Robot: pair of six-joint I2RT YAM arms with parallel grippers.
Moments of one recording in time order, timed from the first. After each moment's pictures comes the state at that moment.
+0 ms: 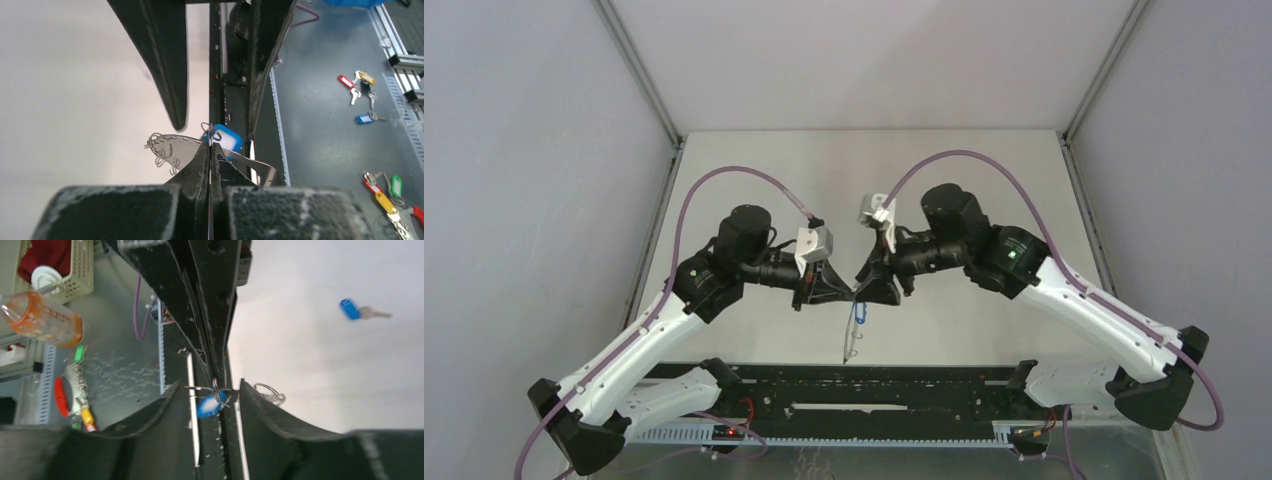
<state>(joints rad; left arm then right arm) -0.70 0.94 0.99 -0.50 0.89 0.19 0.94 1.23 1.35 -0.63 -0.58 -0.01</state>
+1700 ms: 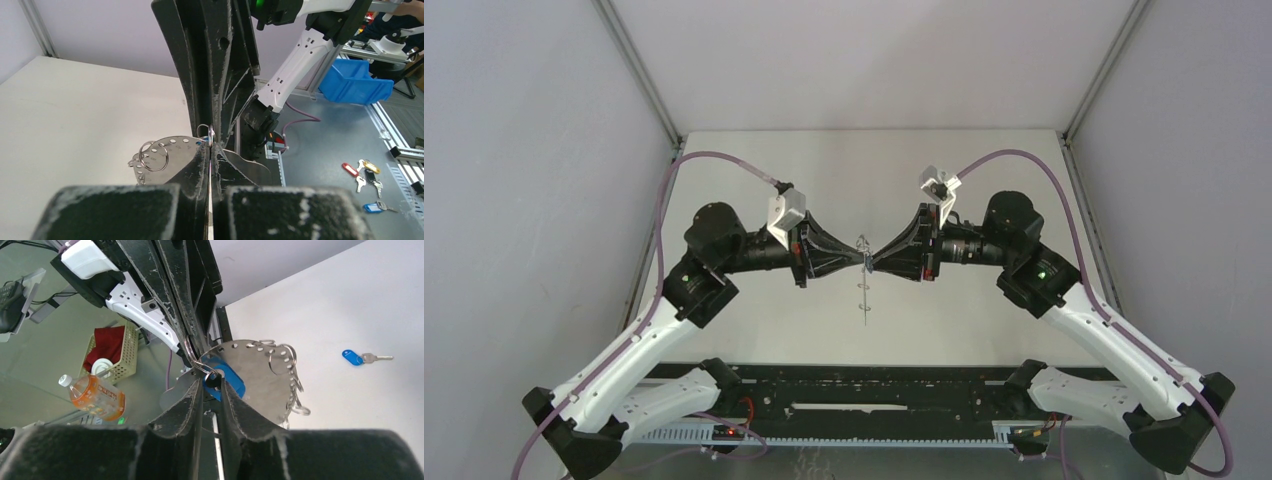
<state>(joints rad) -0.70 0.90 0.99 -0.01 0.79 -0.19 0.72 0.99 1.04 -0.09 -0.75 0.41</state>
